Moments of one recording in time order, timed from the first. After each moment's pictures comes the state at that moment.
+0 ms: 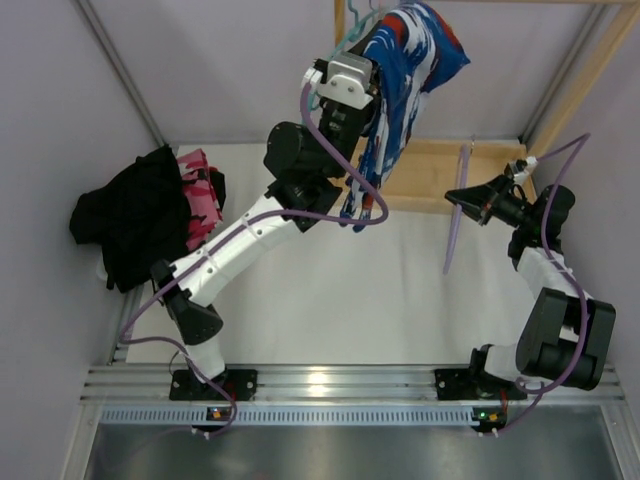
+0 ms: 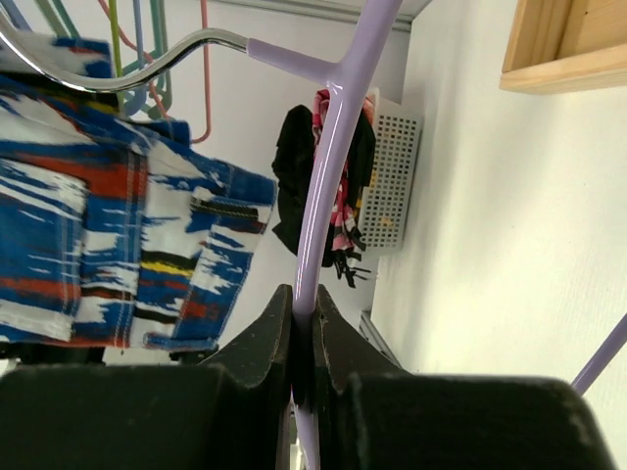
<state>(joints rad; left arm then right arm) -0.95 1.82 2.11 0.64 -0.28 0.46 -0.30 1.34 0.72 0.66 -1.18 1.42</state>
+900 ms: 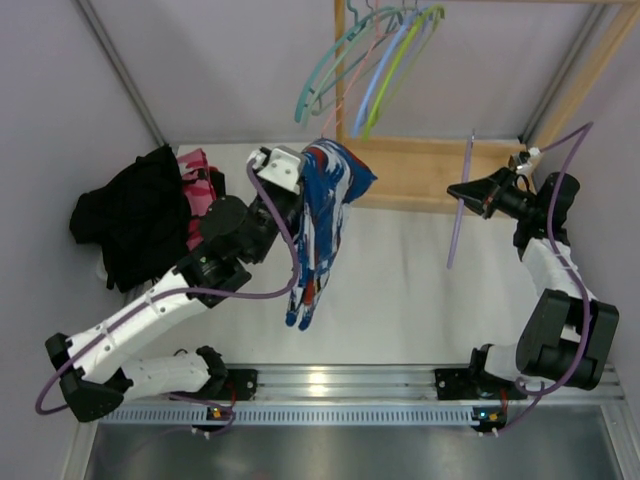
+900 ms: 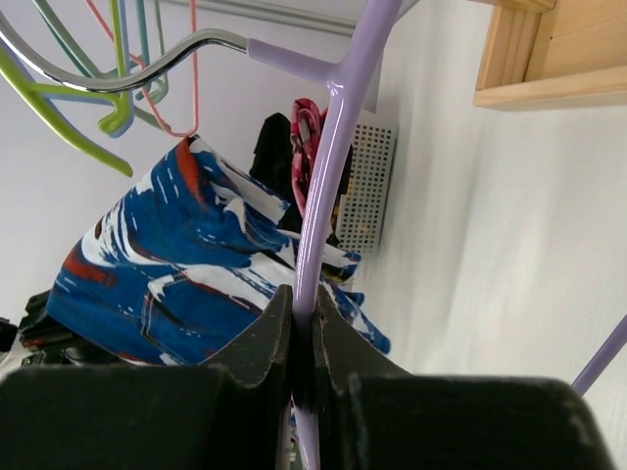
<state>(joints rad) -0.94 1.10 1.20 0.18 -0.44 0.29 -0.30 1.34 0.82 0.42 -1.17 1.24</state>
